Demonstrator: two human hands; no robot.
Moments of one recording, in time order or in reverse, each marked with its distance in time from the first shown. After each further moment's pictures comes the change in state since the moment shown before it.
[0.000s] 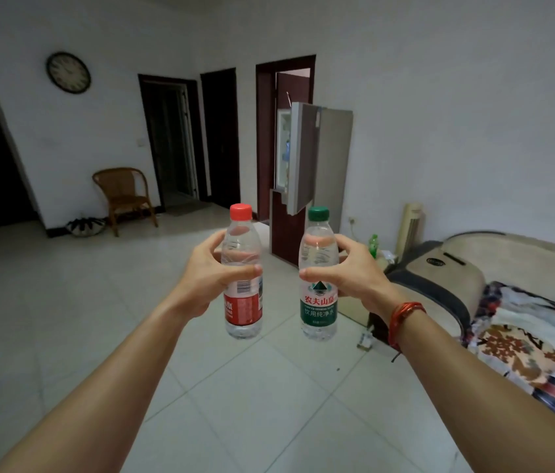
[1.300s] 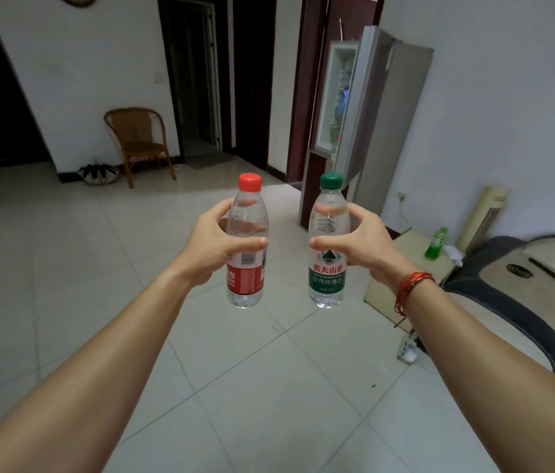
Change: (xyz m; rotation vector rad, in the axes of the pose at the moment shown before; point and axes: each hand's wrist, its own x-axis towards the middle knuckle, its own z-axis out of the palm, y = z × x) left_hand 0.343 -0.171 -0.128 0.065 0.079 -0.070; right_hand 0.401 0.084 0.120 -0.025 -0.090 0.035
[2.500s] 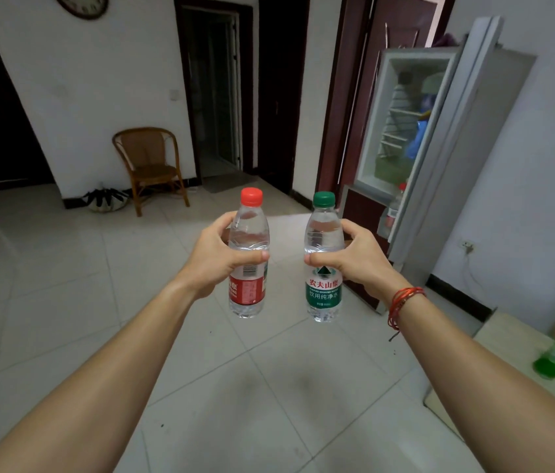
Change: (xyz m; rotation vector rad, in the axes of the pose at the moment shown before) left_hand 0.541 -0.145 -0.087 0.026 0.087 0.000; right_hand 0.589 0.073 0.072 0.035 -0.081 -0.031
